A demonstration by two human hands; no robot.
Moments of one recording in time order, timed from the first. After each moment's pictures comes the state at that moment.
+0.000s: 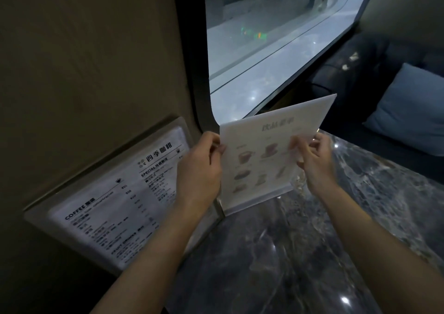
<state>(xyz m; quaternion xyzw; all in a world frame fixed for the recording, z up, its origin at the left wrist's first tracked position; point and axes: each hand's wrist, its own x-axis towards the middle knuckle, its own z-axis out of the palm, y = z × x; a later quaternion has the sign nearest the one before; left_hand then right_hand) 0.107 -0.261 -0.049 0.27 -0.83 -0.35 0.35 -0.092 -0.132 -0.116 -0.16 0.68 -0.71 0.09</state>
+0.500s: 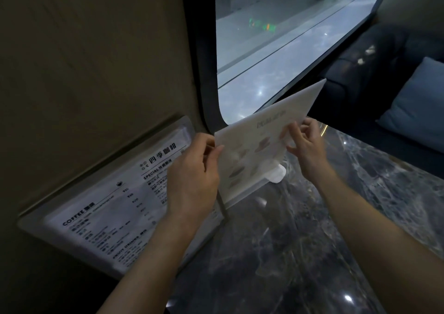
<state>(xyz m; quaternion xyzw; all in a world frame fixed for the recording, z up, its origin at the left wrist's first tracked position) 0.123 -0.265 -0.041 0.28 -0.83 -0.32 0.37 -0.099 -0.176 -0.104 -0.22 0.66 -0.70 0.15</state>
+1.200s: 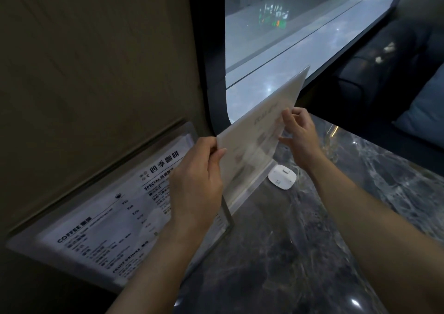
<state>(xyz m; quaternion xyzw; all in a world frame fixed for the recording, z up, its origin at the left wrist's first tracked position) 0.118 -0.270 -0.039 0.26 -0.83 -0.26 0.42 -0.112 -0.224 -0.100 -0.23 0.62 -0.71 0.24</state>
